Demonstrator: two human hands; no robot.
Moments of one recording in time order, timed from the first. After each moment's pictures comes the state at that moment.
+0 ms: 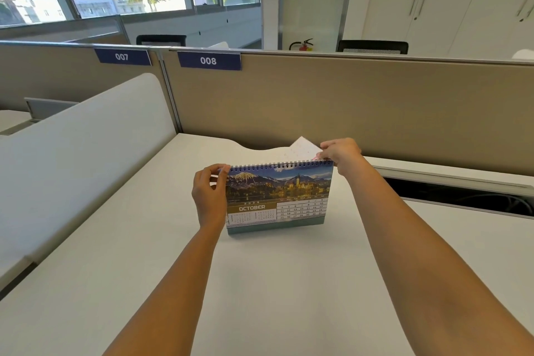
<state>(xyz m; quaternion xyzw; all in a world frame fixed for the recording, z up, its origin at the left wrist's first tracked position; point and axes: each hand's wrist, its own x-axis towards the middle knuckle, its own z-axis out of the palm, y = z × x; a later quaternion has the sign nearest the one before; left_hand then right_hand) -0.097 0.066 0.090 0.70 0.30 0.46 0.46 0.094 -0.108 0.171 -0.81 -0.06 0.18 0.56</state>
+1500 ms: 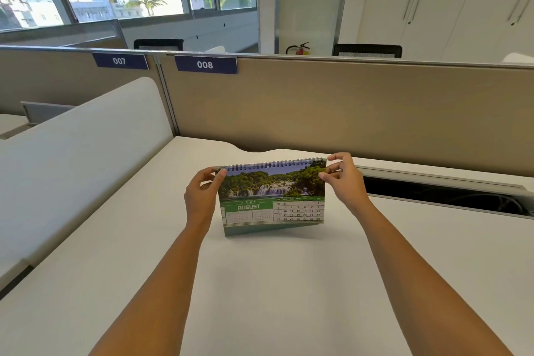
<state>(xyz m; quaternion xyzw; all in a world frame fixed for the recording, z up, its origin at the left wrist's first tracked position) -0.107 0.079 0.095 0.67 0.28 0.39 0.57 0.059 -0.147 0.119 -0.81 -0.20 0.03 0.55</state>
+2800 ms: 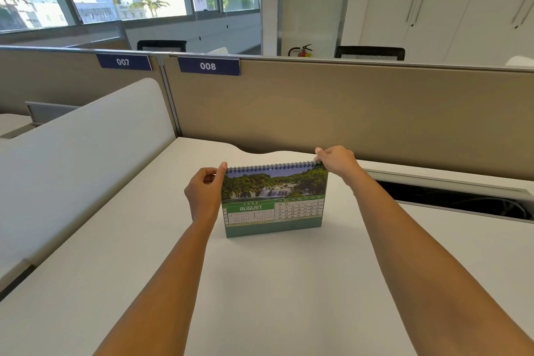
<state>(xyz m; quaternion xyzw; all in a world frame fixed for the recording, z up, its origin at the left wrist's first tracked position) -0.100 0.070 0.111 0.70 0.36 0.42 0.45 0.084 -0.114 0.166 -0.92 -0.17 0.08 0.34</state>
